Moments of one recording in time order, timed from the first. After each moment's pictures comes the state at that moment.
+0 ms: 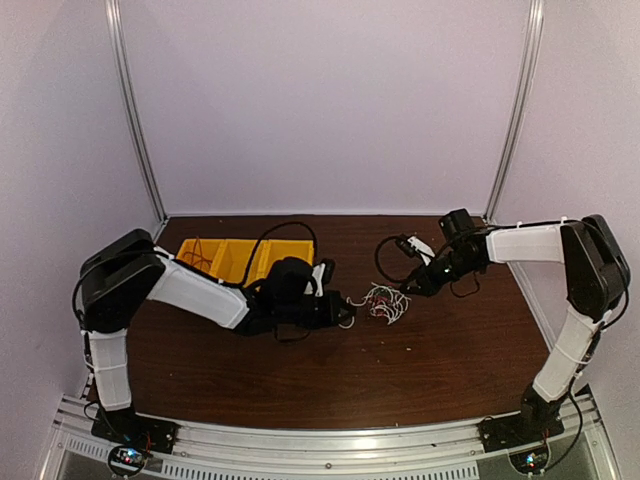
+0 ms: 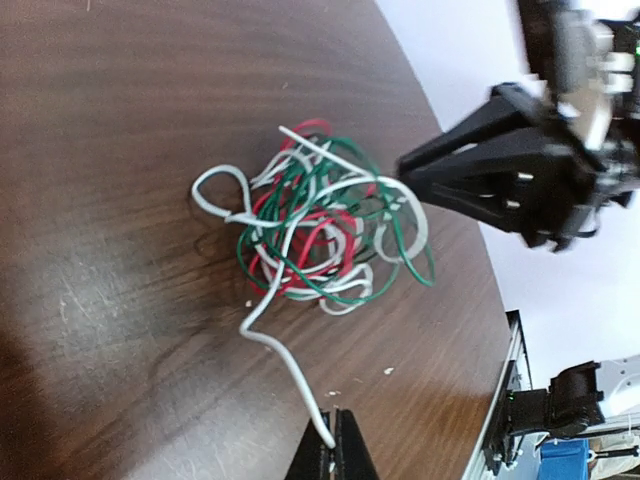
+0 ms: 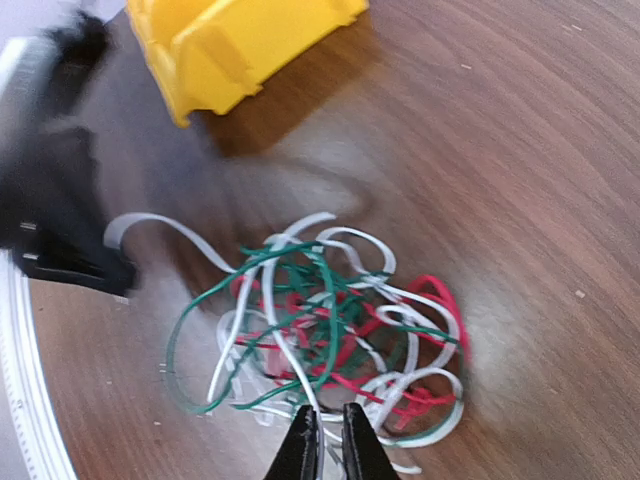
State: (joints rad) left arm -0.96 2.06 1.08 0.50 0.24 -0.90; right arm 0.35 1.75 1.09 -0.36 -0.65 -0.30
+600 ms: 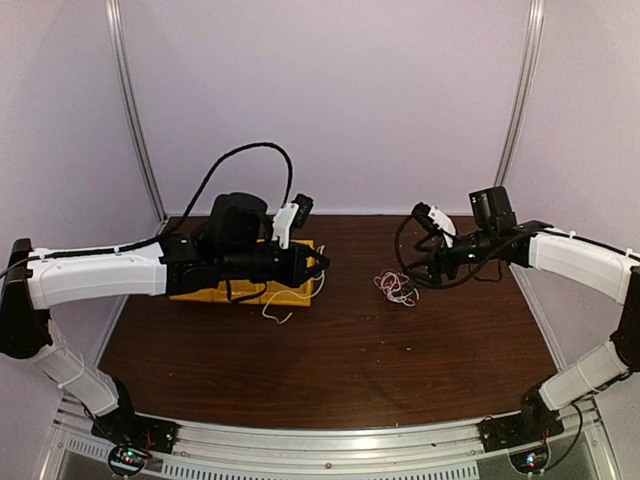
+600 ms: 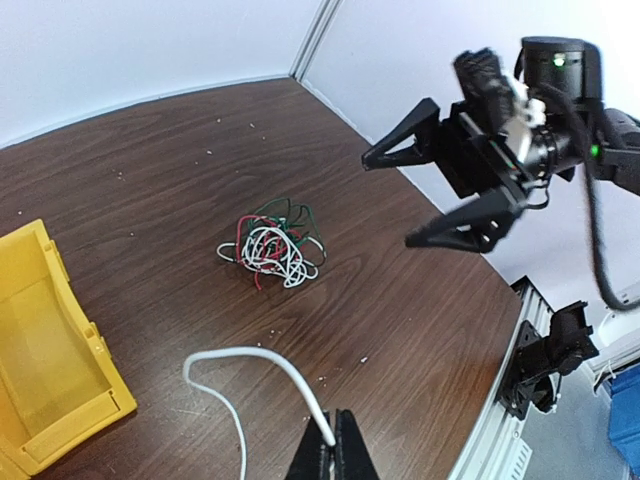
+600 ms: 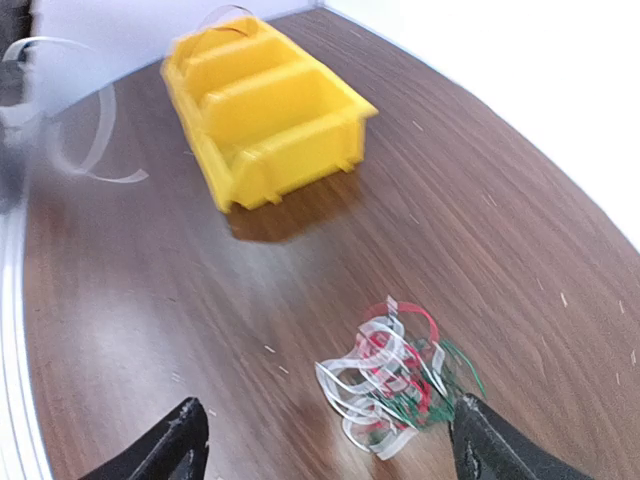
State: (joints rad) left arm -0.96 1.49 1.12 -0.03 0.11 -0.44; right arm 0.29 1.40 0.99 -0.31 -0.61 -0.41
